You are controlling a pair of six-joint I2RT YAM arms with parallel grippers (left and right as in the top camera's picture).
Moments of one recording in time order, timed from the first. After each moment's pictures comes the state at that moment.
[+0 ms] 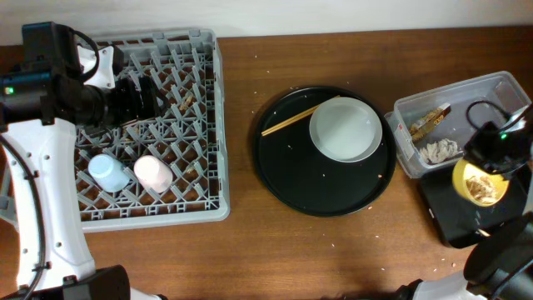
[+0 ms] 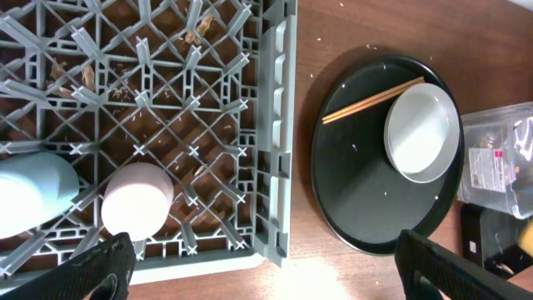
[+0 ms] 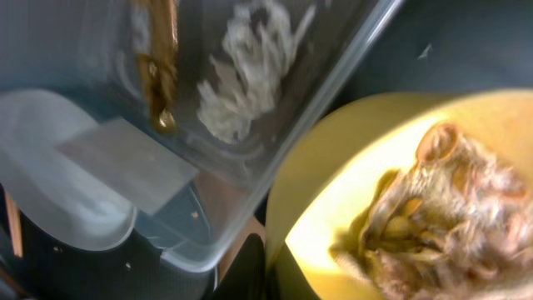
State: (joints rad) left arm 0.13 1.67 1.98 -1.45 0.37 -0.10; right arm -0.60 1.71 1.43 -1.14 -0.26 0.23
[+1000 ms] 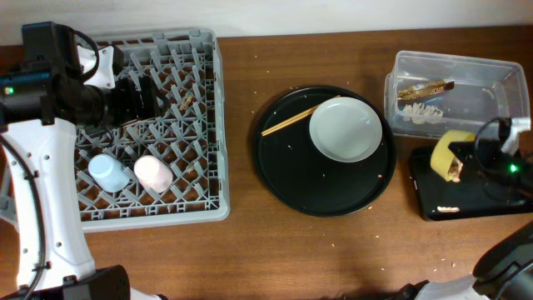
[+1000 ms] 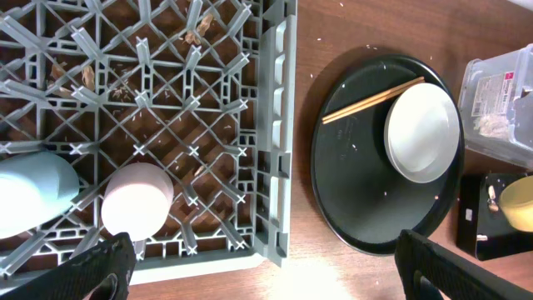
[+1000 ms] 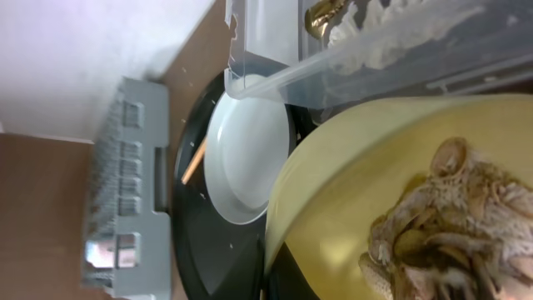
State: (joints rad) left arm 0.13 1.67 1.98 -1.45 0.37 -0.10; right arm -0.83 1.71 1.17 -0.89 -1.05 -0.29
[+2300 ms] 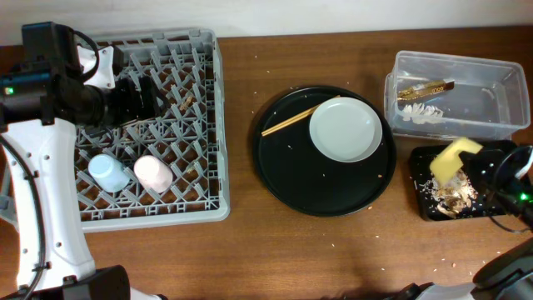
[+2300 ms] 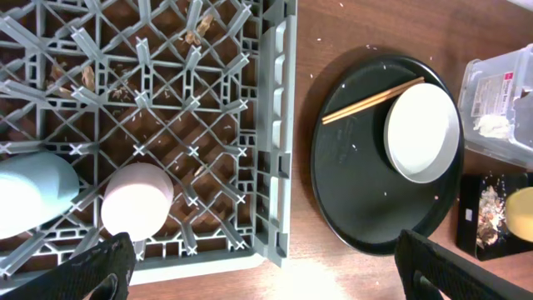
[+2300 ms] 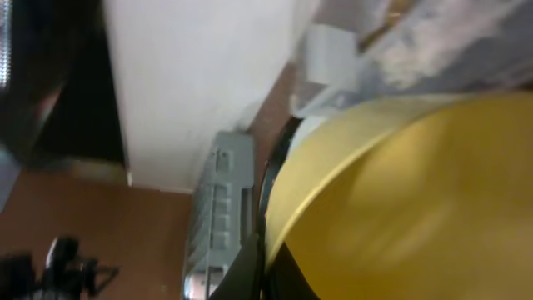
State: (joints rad) left arm 0.13 1.67 1.98 -1.45 0.37 -0.10; right arm -0.96 1.66 0.98 -0.73 -1.33 -0.15
